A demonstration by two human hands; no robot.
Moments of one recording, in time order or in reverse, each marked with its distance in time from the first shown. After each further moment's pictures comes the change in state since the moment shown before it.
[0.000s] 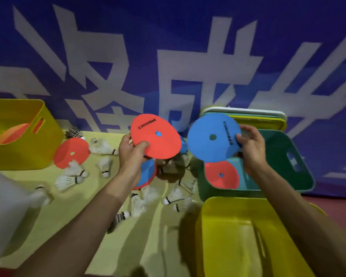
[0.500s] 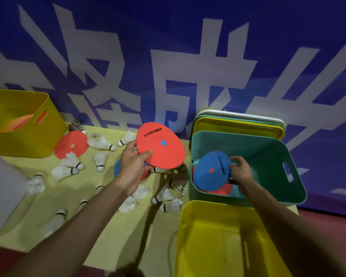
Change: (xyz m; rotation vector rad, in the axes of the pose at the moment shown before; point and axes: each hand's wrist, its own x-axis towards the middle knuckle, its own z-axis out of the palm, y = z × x) left_hand -0.038 -0.018 0.027 0.005 -0.095 -0.082; right_hand 0.039 0.076 -0.049 -0.428 -0.122 0.345
